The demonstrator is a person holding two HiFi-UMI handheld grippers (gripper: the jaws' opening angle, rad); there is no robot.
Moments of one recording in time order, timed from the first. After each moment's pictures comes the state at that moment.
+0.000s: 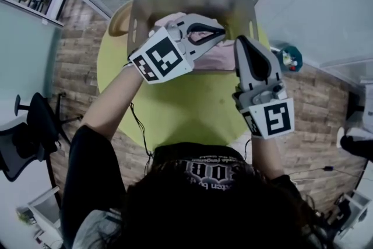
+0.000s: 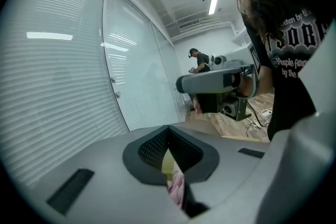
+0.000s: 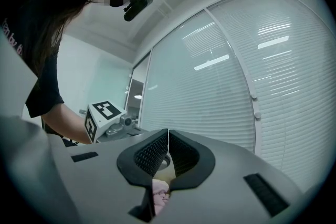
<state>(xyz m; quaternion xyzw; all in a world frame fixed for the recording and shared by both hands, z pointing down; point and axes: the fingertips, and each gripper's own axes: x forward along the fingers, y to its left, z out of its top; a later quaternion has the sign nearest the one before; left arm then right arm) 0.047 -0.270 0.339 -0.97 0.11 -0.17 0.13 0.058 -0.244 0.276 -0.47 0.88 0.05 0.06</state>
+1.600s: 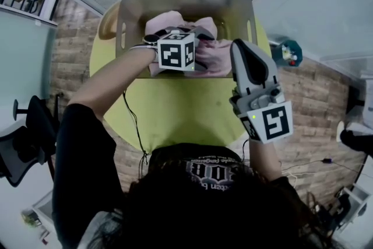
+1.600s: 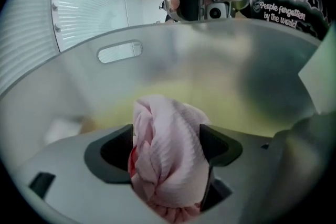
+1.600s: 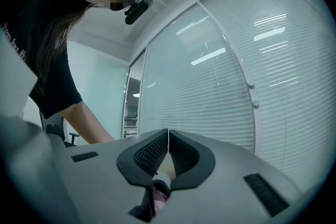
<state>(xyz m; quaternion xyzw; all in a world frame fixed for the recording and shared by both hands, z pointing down) 0.050 -0.262 0.540 -0.89 -0.11 -0.43 0.09 0.068 -0.262 0.302 -0.48 0.88 0.01 0.05</state>
